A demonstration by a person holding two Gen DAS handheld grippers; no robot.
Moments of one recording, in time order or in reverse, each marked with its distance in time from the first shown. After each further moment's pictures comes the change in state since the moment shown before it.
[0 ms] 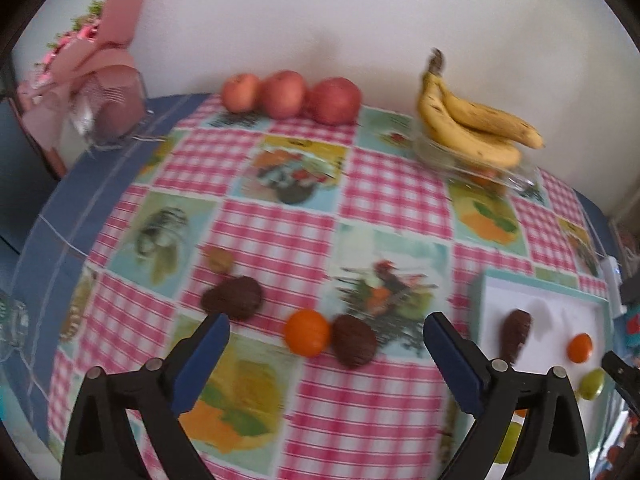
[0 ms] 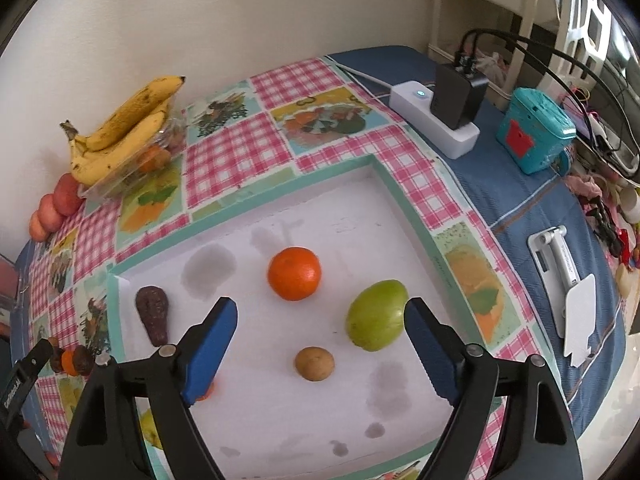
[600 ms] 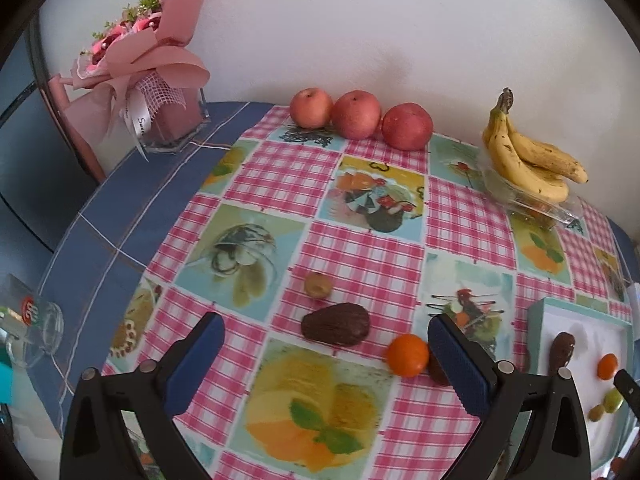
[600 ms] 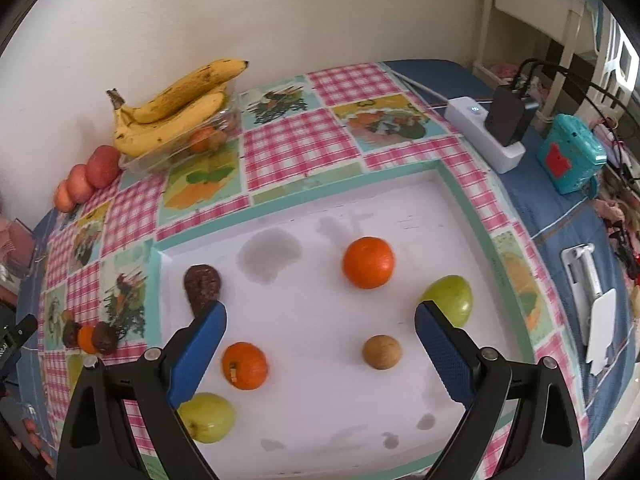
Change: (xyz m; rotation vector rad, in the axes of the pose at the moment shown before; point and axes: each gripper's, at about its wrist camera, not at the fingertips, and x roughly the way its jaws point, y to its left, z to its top) left arm -0.008 0.065 0.013 -0.045 -0.031 0.093; right arm -0.003 0.044 -0.015 -0.096 -0.015 0.078
